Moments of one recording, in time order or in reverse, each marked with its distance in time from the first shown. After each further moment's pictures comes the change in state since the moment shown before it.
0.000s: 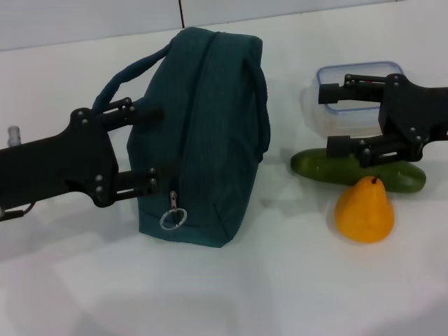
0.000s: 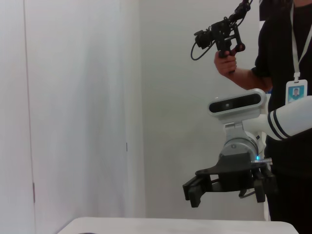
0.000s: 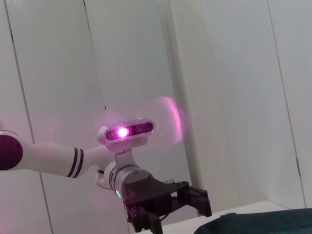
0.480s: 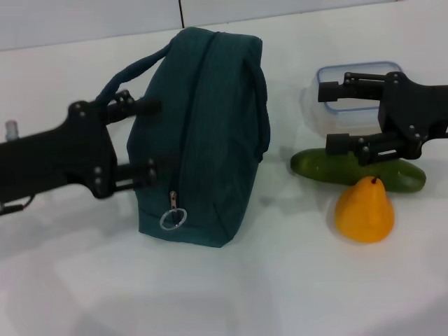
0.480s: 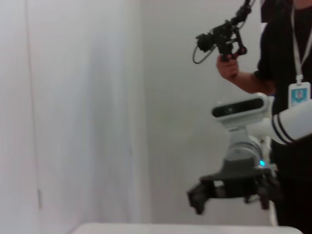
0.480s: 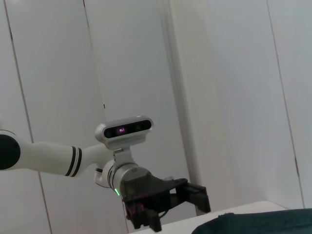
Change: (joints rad) left arm 0.002 -0.007 -0.011 0.015 -0.006 -0.004 -0.005; right arm 0.004 -0.002 0.000 0.000 0.000 0.005 0.000
